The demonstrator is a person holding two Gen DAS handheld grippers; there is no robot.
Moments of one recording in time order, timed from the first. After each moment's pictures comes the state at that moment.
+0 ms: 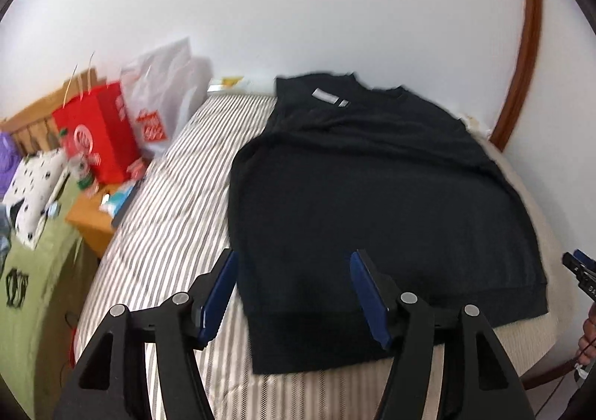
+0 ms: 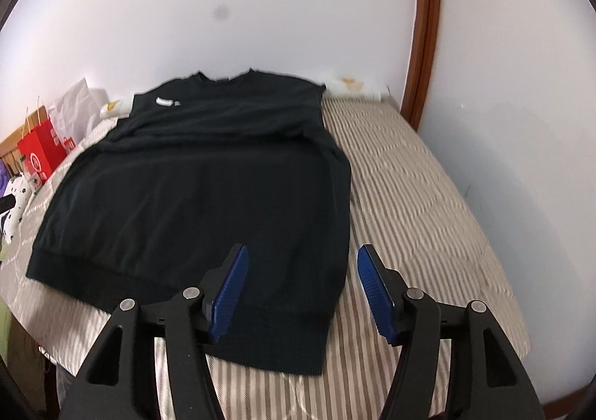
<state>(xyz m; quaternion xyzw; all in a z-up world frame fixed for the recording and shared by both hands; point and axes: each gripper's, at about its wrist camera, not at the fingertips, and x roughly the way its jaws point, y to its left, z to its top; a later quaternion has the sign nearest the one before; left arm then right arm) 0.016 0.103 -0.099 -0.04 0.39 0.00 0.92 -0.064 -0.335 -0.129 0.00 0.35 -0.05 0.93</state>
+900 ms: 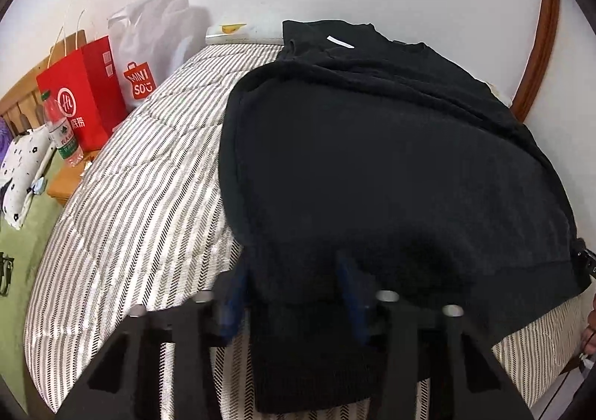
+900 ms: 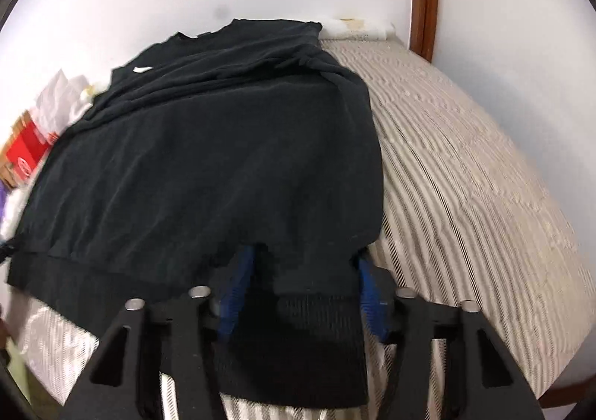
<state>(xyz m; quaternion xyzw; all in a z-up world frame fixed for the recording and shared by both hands) 0.045 0.113 -0.178 -0.04 0.42 0.00 0.90 -0.017 -0.344 -0.207 0.05 0.41 -0.05 0.91</state>
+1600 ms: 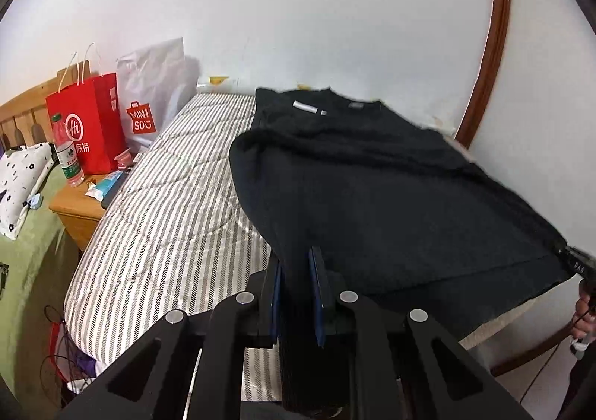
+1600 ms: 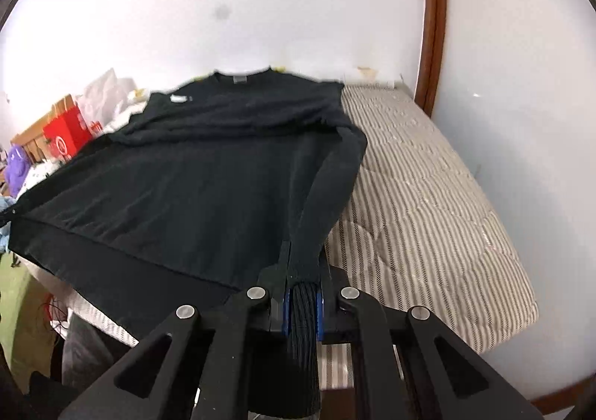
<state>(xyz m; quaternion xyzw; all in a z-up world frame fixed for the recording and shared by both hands) -0.066 0.127 -0.107 -0.06 0.34 -0.06 0.94 -0.115 -0.352 -0.136 0.02 0.35 0.00 0.94</state>
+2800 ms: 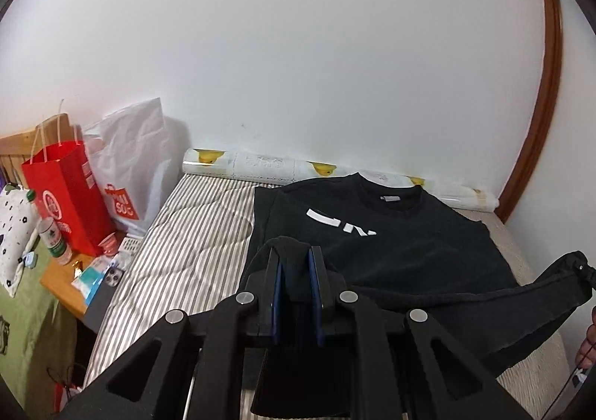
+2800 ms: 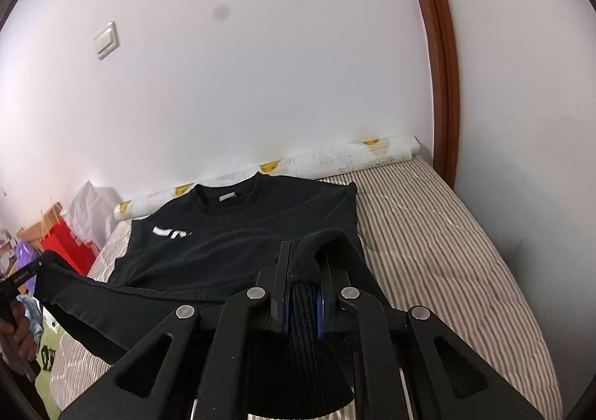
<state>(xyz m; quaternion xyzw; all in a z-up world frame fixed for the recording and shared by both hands) 0.168 0.101 -0.042 -0.06 0.31 -0.01 0.95 0.091 -0.388 -0.053 0.12 0.28 0.00 0.95</state>
